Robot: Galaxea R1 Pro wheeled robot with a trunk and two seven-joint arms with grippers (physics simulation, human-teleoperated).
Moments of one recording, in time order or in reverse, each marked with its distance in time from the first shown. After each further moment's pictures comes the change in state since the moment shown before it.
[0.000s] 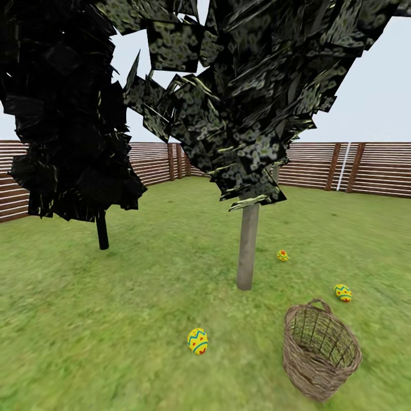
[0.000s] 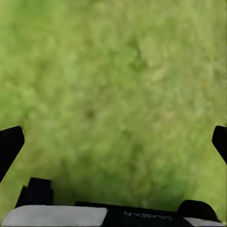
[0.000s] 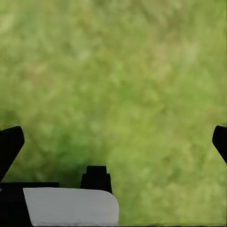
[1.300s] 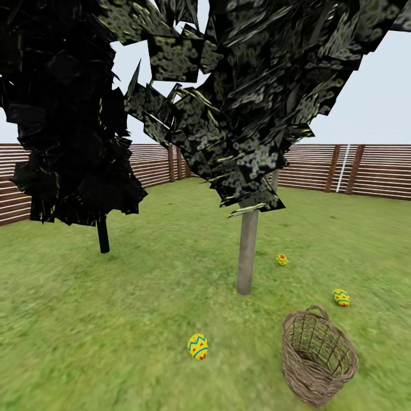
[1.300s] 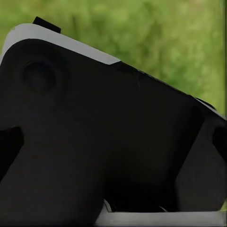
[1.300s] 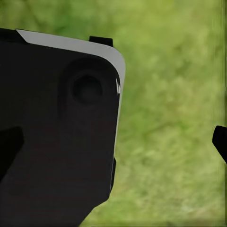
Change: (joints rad) left arm 0.344 -0.049 -0.001 0.003 0.099 -0.010 -0.044; right arm 0.347 0.011 -0.005 0.017 0.053 -0.114 -0.028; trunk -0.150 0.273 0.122
